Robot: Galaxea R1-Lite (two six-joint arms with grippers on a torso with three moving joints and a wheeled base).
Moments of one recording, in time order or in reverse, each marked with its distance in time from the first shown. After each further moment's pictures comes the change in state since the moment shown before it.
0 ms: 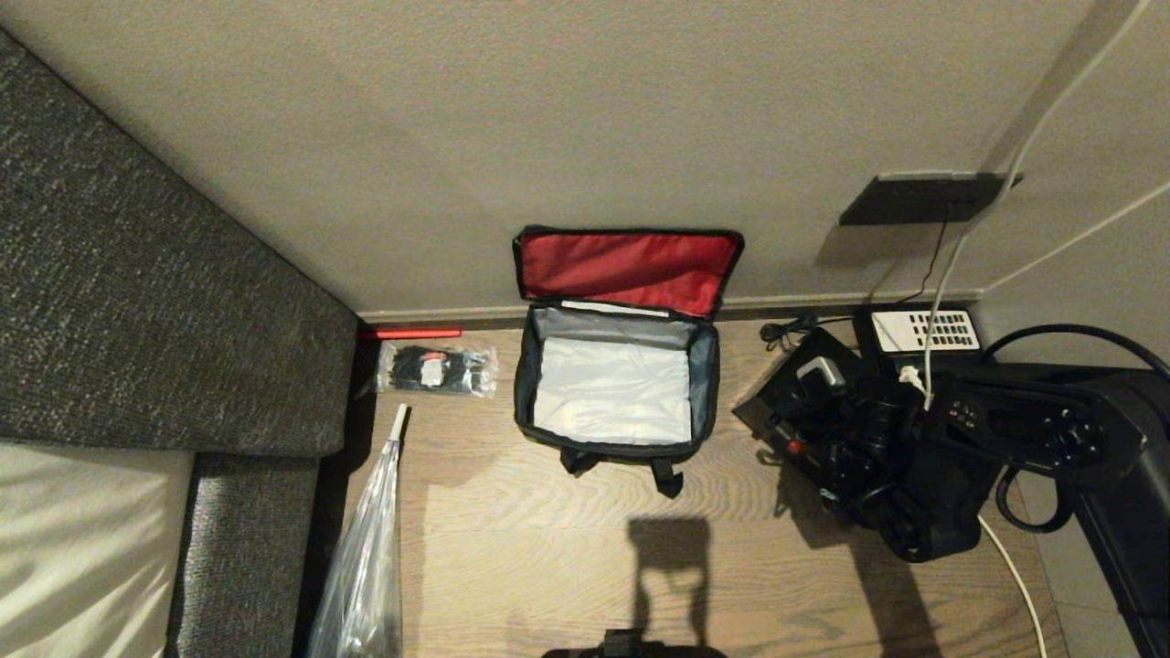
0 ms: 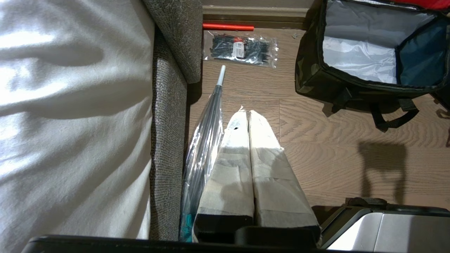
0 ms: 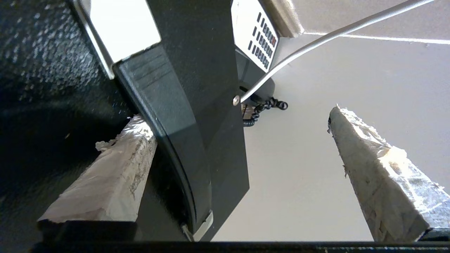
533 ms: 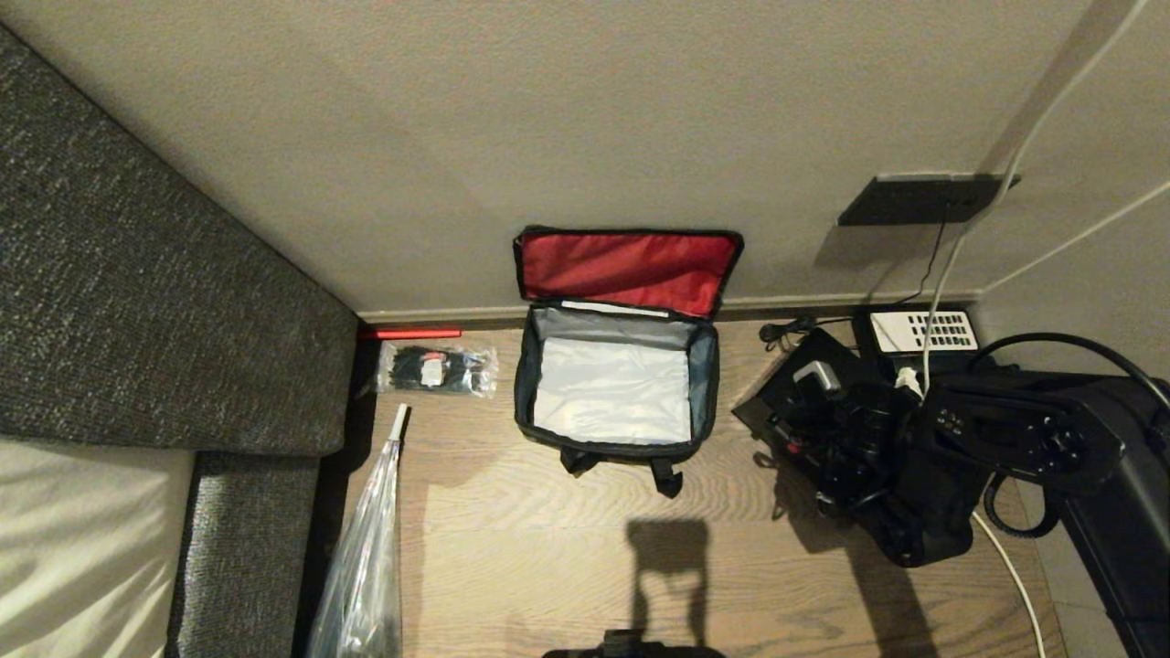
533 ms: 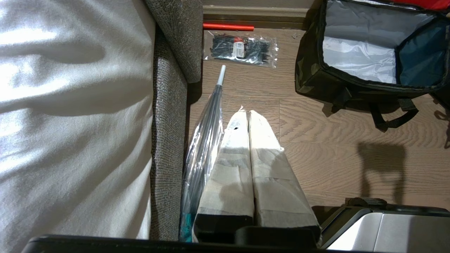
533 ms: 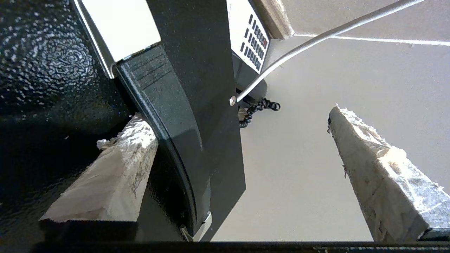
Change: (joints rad) left arm 0.000 0.000 0.000 0.000 0.000 0.000; right arm -0.004 0.063 -0.006 -0.008 -0.049 -0.025
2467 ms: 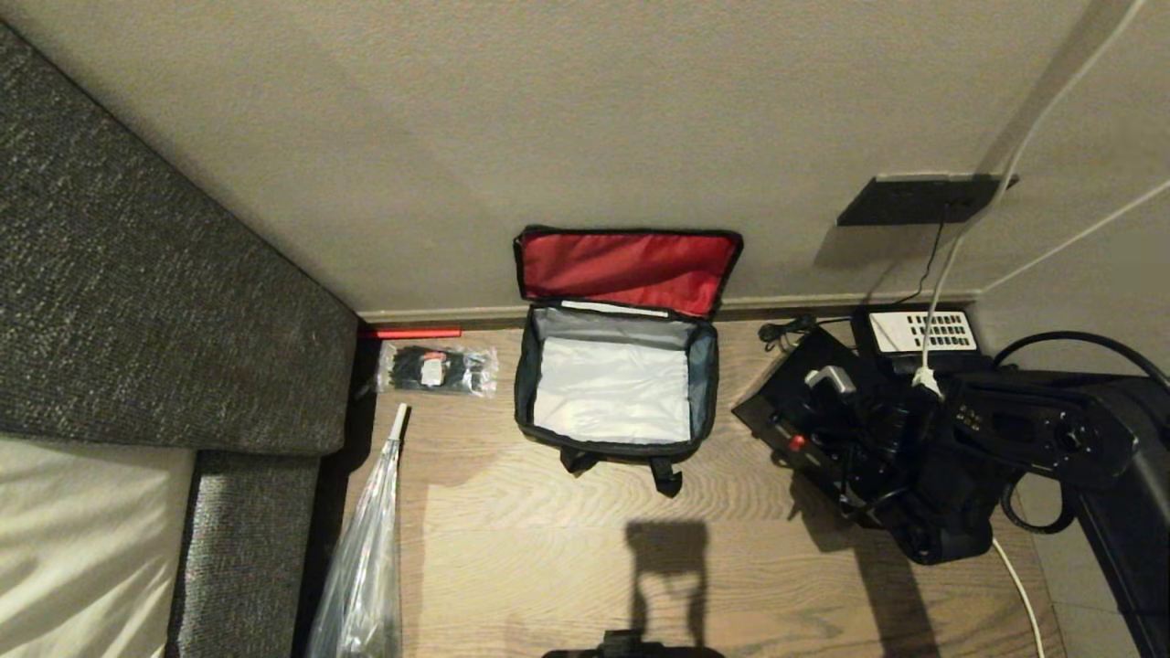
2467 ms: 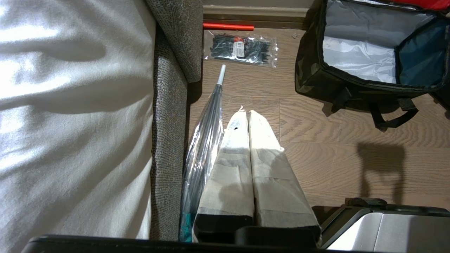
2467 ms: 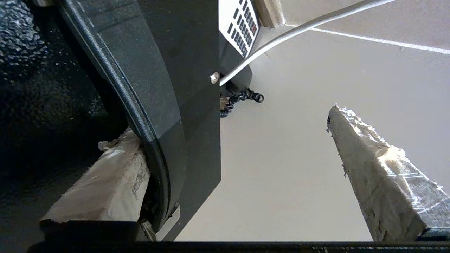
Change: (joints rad) left arm 0.000 0.000 0.000 0.000 0.000 0.000; right arm -0.072 0.010 -0.003 0.004 0.043 -0.120
